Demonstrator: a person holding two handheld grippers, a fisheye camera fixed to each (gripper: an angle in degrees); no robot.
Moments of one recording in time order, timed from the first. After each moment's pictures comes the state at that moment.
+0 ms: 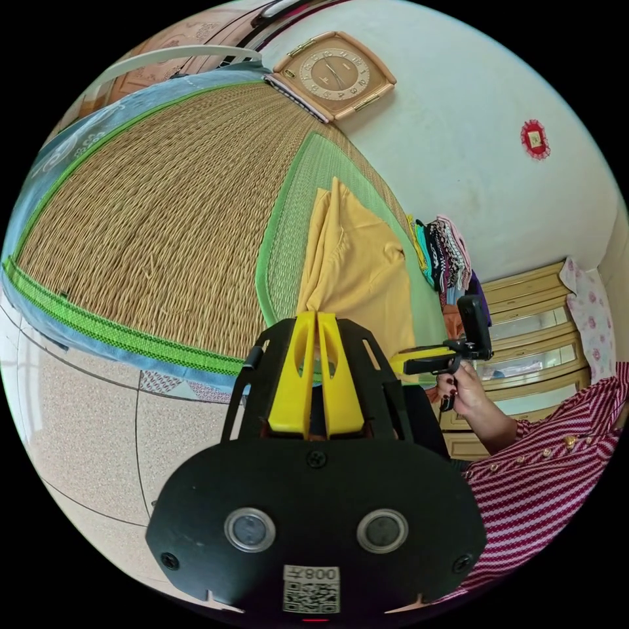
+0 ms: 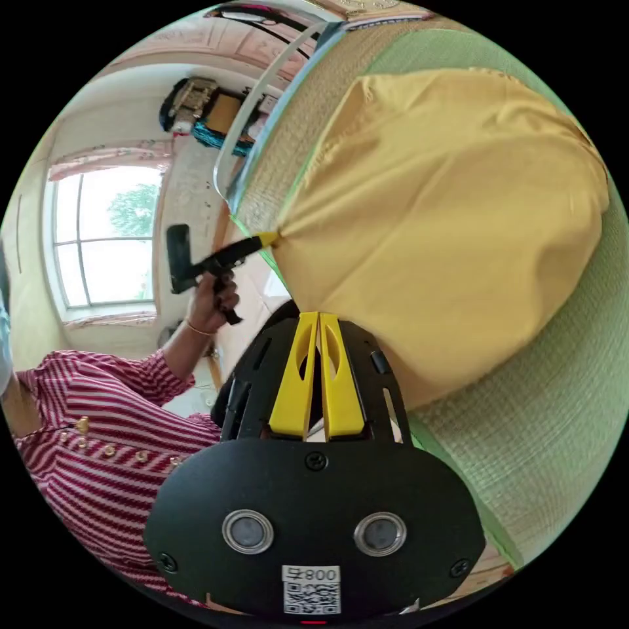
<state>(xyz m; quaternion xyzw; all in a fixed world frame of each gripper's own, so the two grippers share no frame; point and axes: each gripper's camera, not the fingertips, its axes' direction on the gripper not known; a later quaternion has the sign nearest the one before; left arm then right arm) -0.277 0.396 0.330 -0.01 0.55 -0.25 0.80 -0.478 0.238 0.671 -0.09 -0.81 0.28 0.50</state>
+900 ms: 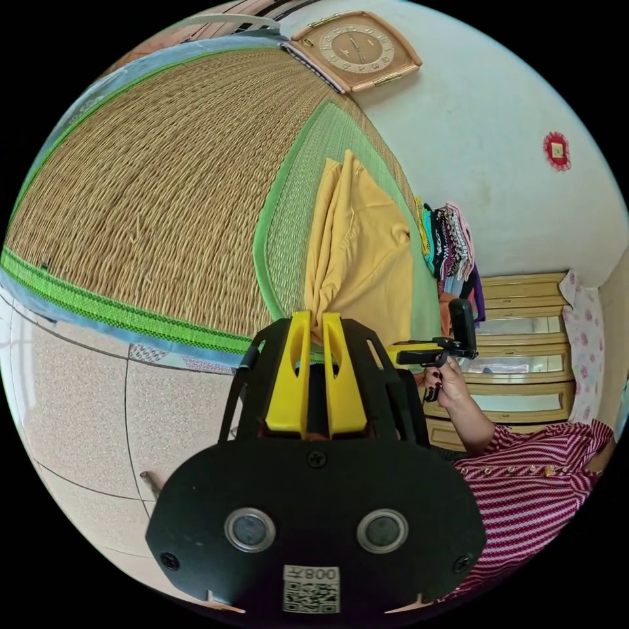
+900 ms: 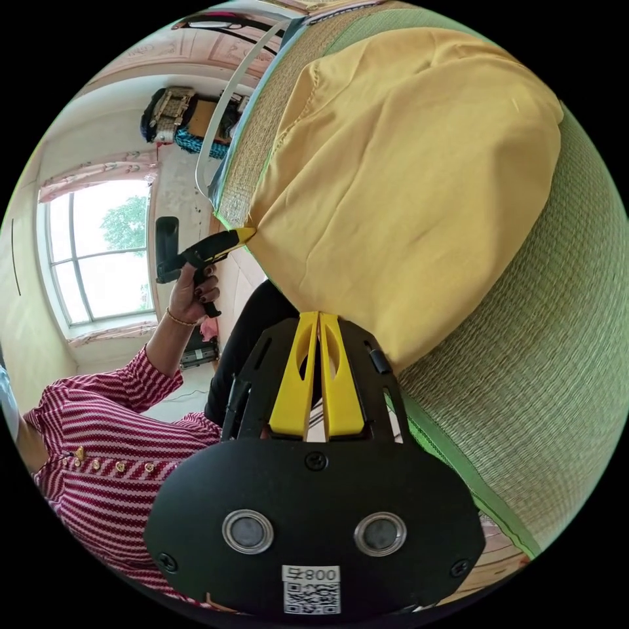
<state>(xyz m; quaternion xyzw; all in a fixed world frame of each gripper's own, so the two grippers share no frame) -0.251 0.416 0.331 -0.08 0.59 -0.24 0.77 -0.440 0.302 0.641 -0.10 -0.83 0.30 0.46</state>
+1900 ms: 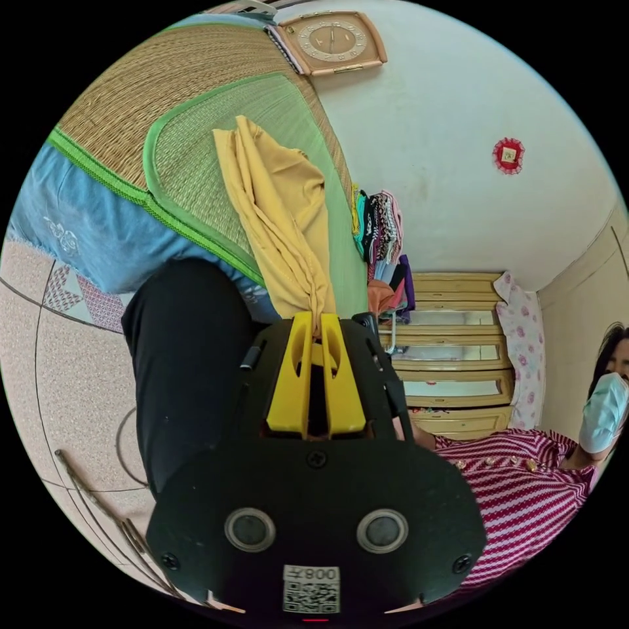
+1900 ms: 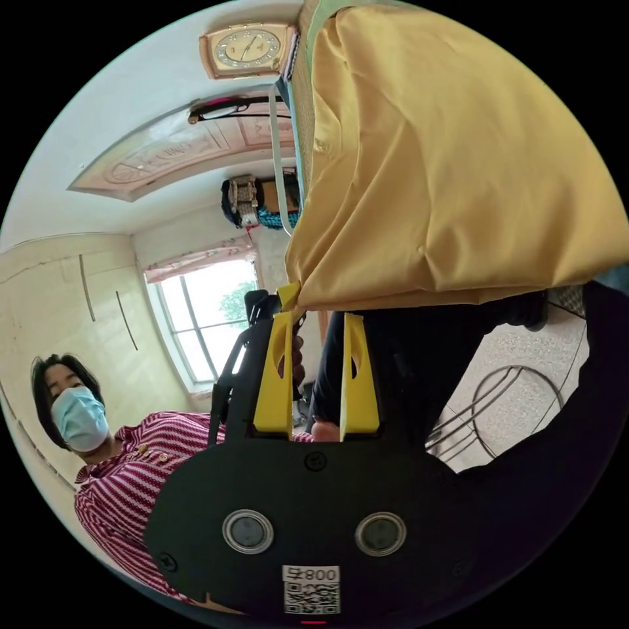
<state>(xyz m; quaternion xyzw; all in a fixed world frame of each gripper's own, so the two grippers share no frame) -0.199 0.517 0.189 -0.06 0.71 -0.26 0.65 -0.335 0.470 0.545 -0.01 -0.87 0.47 0.16</state>
